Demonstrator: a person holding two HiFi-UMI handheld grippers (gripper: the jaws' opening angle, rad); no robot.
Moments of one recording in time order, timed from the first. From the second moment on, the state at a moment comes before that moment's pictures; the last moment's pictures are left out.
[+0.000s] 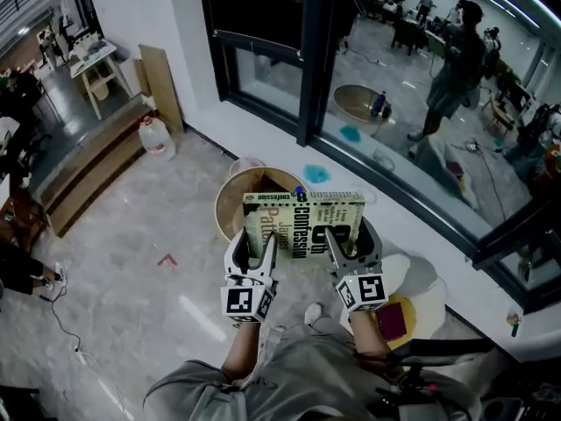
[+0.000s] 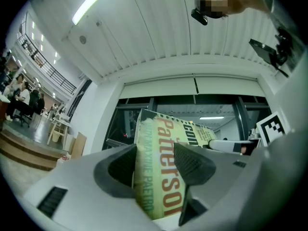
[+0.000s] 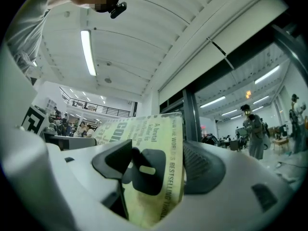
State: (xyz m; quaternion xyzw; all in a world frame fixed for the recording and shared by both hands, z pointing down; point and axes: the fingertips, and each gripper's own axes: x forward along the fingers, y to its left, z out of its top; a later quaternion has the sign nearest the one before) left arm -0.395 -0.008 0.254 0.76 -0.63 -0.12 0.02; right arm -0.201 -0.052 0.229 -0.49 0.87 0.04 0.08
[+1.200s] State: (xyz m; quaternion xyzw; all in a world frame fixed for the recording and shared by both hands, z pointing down) left arm -0.478 -0.214 0.263 0.59 -0.81 0.00 -0.02; right arm -0.336 -0.350 0.261 -0.26 0.95 -0.05 0.17
